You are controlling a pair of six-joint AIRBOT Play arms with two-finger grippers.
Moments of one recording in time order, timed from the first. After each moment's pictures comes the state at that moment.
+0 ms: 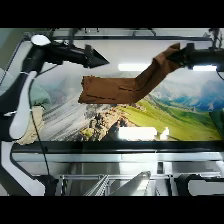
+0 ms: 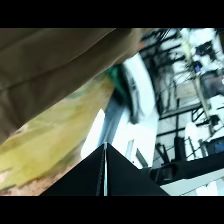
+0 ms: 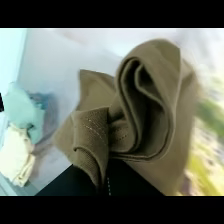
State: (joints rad) left arm -0.11 -1.88 1.96 0.26 -1.49 -1.12; right arm -0.16 -1.56 1.56 -0.44 1.21 1.12
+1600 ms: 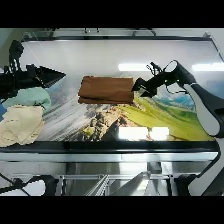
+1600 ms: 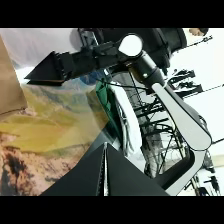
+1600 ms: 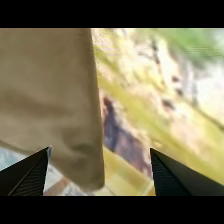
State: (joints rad) left arm 0.28 -1.41 1.15 0.14 -1.53 -0.84; right arm 0.12 -1.97 1.64 -0.88 1.13 1.58
